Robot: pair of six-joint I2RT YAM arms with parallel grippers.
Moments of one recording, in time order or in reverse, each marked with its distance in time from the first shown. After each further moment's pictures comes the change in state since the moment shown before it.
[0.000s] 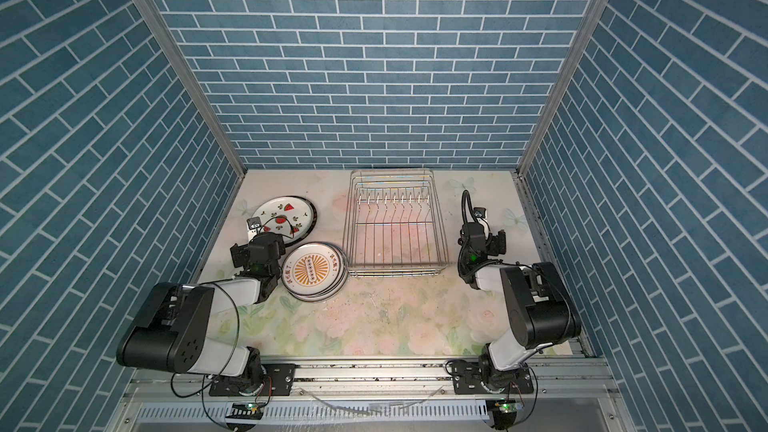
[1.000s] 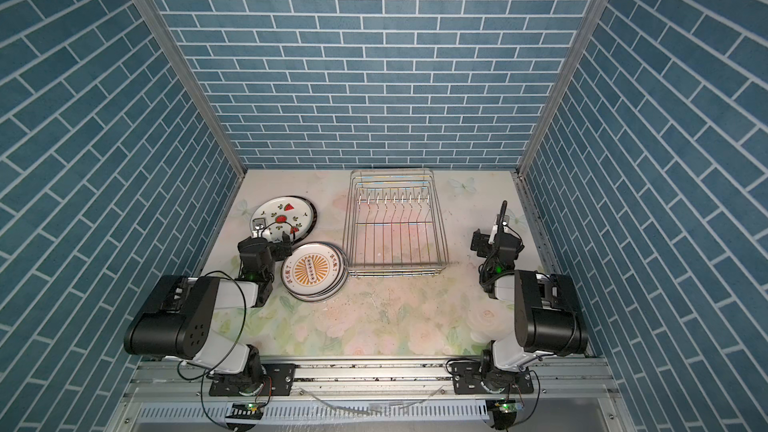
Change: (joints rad) left arm 0.069 0.075 -0.060 0.240 0.367 0.075; right arm -0.249 -0.042 -0.128 0.181 -0.536 0.098
